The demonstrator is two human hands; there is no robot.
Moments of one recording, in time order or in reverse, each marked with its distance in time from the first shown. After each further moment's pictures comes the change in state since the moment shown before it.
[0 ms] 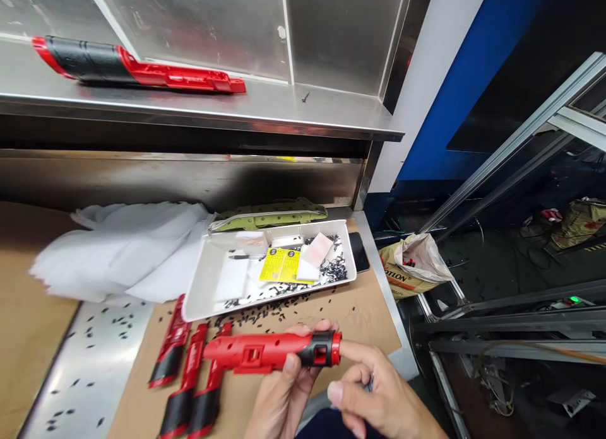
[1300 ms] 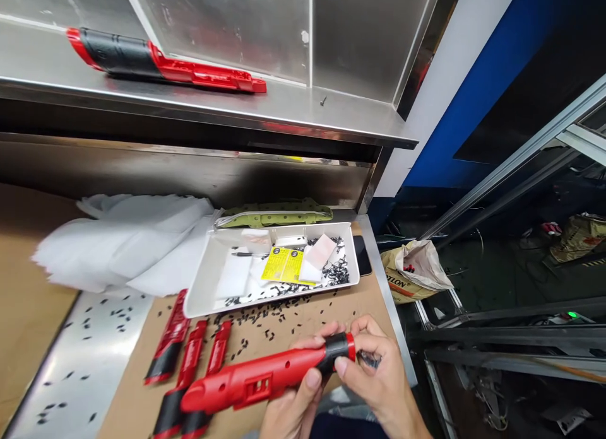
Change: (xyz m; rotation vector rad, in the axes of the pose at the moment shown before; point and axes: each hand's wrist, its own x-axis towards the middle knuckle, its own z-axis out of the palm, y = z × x) left_hand -0.011 -0.012 0.003 0.011 0.035 0.100; right_hand 0.027 0.004 0.007 -0.066 0.410 -0.224
